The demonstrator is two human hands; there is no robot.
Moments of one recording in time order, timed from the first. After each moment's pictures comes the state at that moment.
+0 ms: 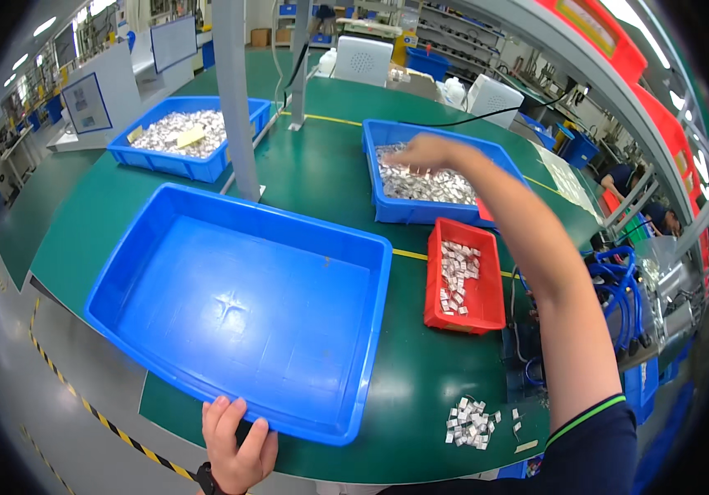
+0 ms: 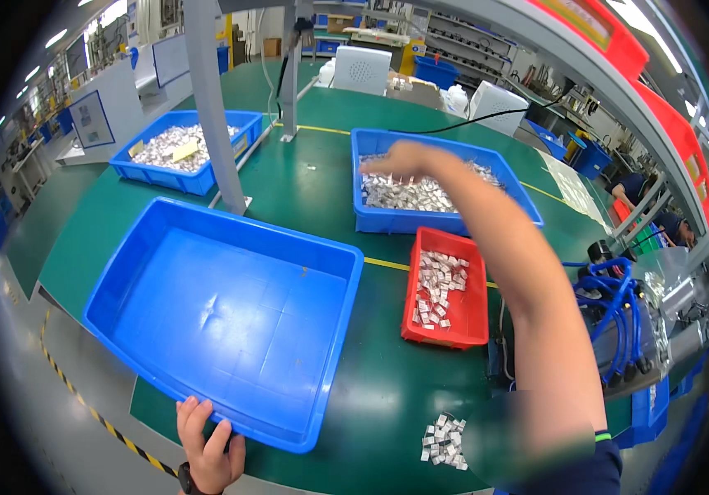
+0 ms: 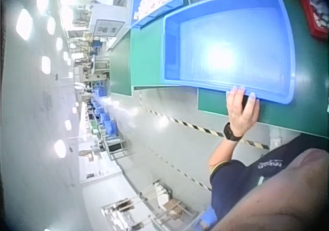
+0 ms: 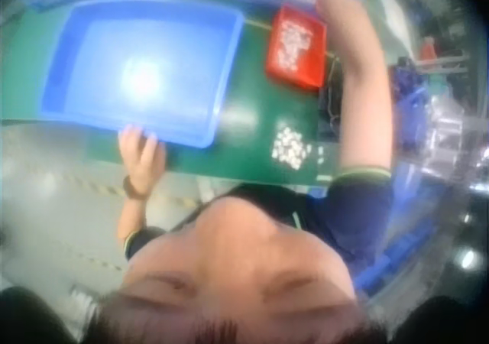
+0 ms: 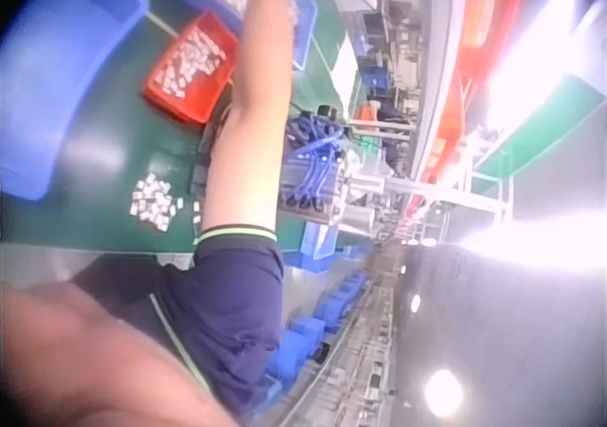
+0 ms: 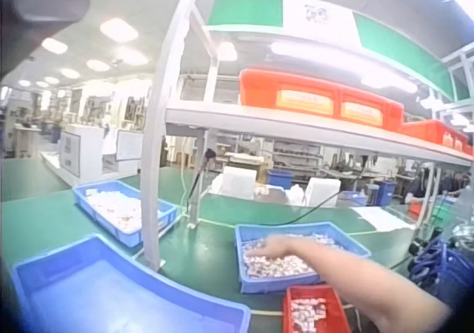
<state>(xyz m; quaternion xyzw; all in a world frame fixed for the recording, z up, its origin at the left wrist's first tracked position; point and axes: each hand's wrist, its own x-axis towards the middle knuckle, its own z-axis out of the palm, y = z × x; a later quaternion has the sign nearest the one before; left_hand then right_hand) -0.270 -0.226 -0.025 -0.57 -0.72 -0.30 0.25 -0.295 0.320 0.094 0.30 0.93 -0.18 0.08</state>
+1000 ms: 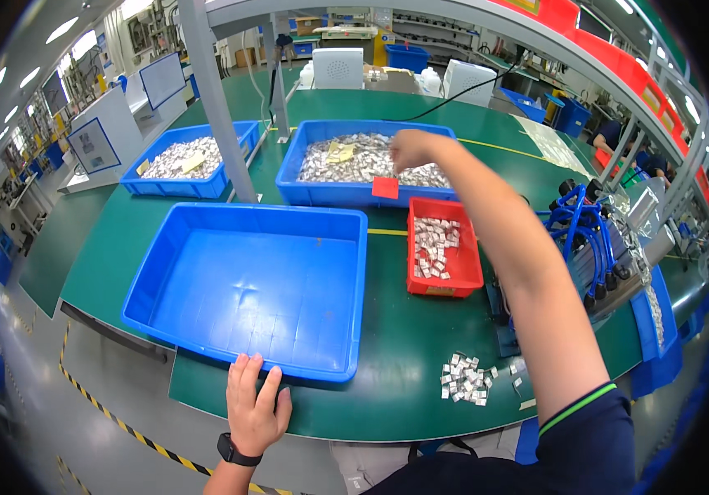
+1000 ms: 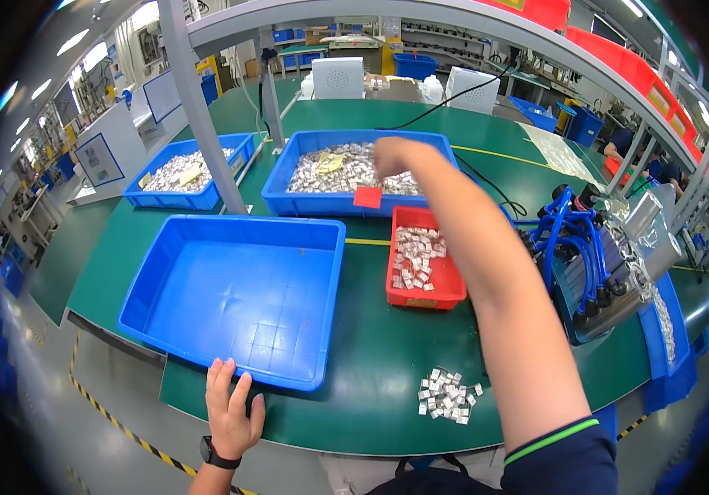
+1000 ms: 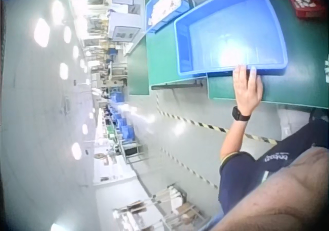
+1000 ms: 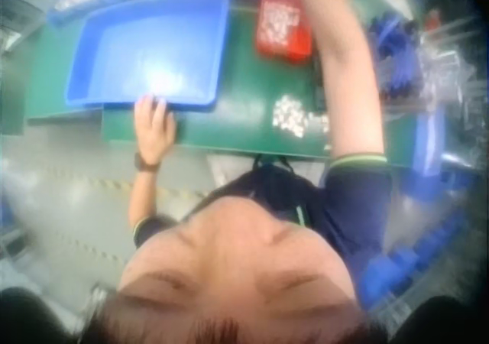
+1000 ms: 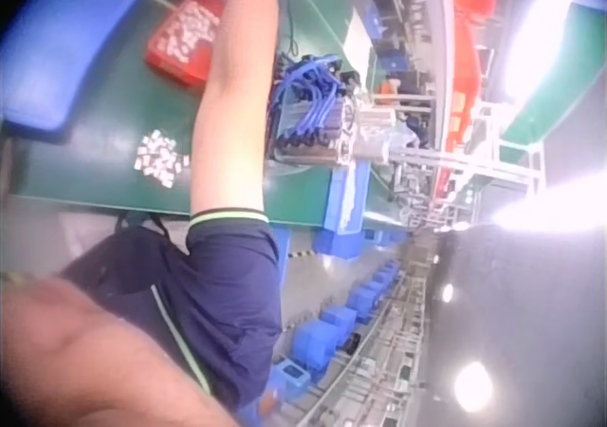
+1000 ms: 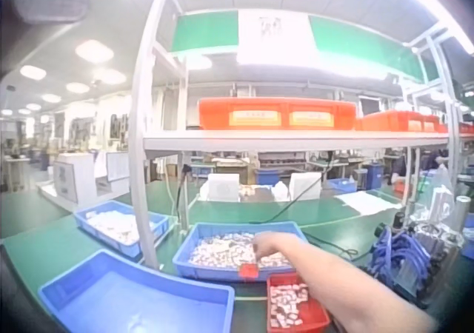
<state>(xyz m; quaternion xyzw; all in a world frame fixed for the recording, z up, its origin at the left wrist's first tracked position) -0.263 -0.220 -0.027 -0.60 -0.72 -0.29 0.18 -0.238 0.321 0.102 0.17 0.98 -0.01 0.06</state>
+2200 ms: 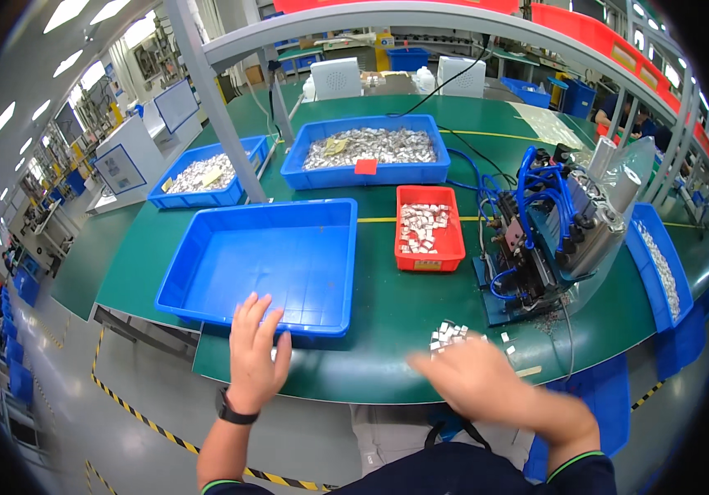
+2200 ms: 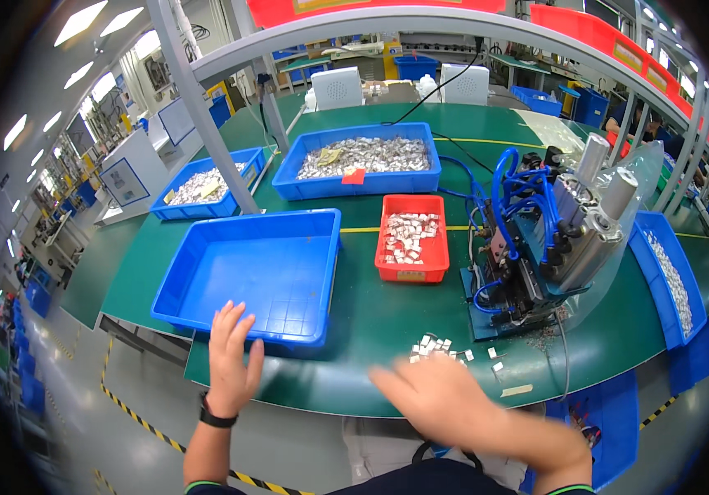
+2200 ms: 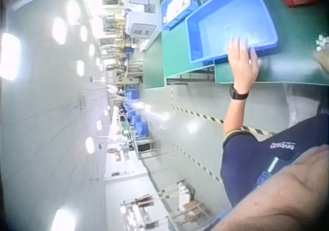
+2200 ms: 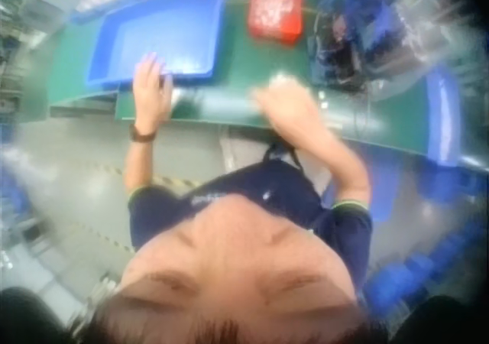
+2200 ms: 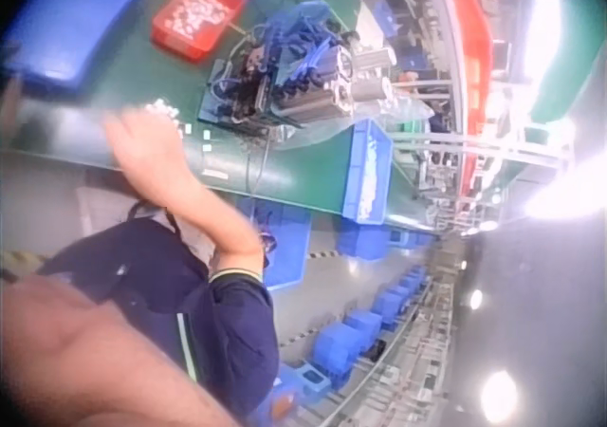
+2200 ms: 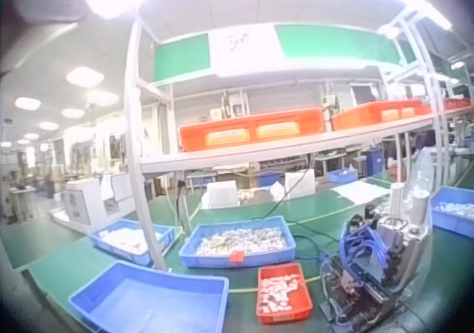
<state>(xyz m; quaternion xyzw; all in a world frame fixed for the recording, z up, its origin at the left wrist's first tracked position) -0.251 -0.189 0.043 -0.63 -0.68 -0.31 0.20 0.044 -0.040 0.094 0.06 0.97 -0.08 -0.20</state>
